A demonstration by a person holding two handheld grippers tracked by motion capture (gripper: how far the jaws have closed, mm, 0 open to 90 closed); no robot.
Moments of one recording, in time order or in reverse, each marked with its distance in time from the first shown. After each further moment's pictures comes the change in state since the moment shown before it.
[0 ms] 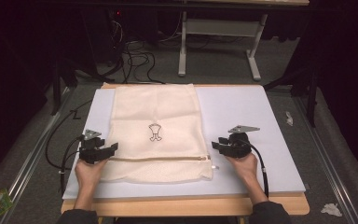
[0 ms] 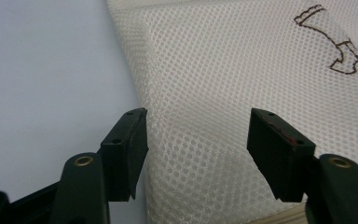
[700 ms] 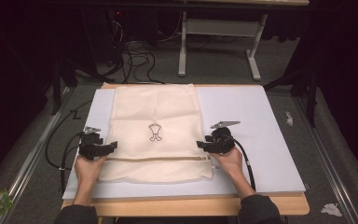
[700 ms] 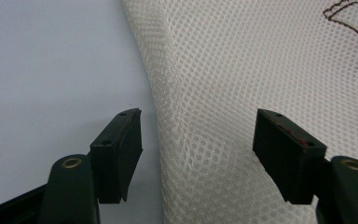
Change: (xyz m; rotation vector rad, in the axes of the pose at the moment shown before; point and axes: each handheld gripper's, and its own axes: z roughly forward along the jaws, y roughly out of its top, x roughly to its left) left arm 0.012 0.008 0.012 0.061 -0.005 -0.050; right arm 0.027 0.025 0.034 0.084 0.029 -0.019
